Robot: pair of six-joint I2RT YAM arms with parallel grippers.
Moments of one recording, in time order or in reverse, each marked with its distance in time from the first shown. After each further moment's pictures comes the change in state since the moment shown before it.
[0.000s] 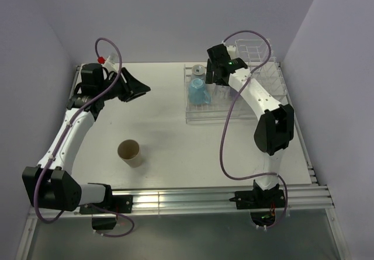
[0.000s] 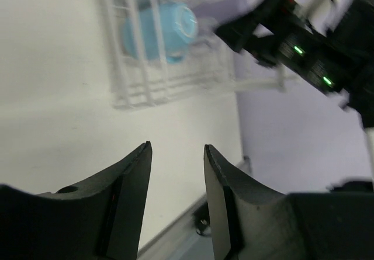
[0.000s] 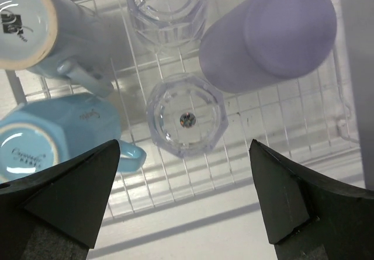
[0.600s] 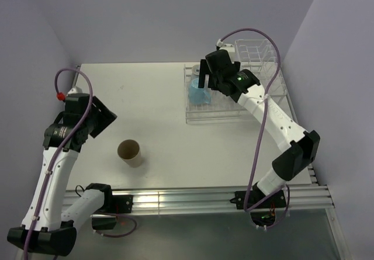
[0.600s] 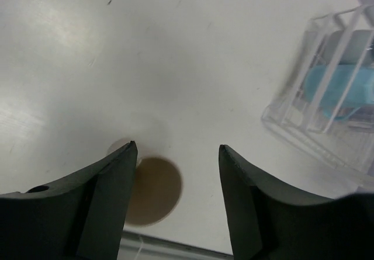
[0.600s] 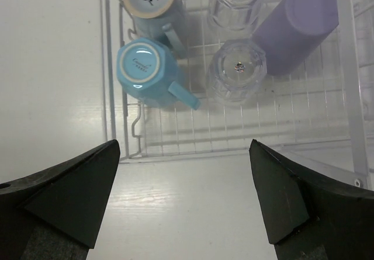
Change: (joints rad) left arm -0.001 -0.377 -0.027 -0.644 -0.802 -0.038; right arm 0.168 -0.333 -0.155 0.032 -0.001 0.008
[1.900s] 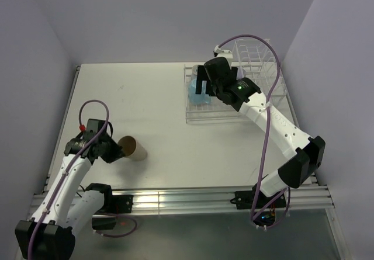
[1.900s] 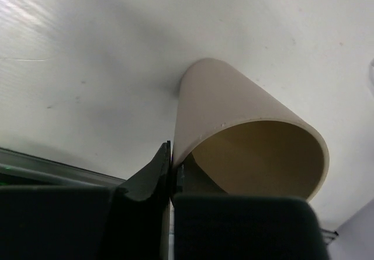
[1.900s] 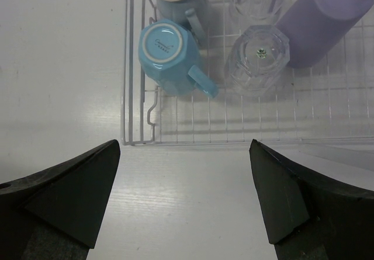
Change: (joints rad) left arm -0.024 -0.106 -0.473 -0.018 0.120 -0.129; right arm 0.065 -0.100 -0.119 0.073 -0.011 0.016
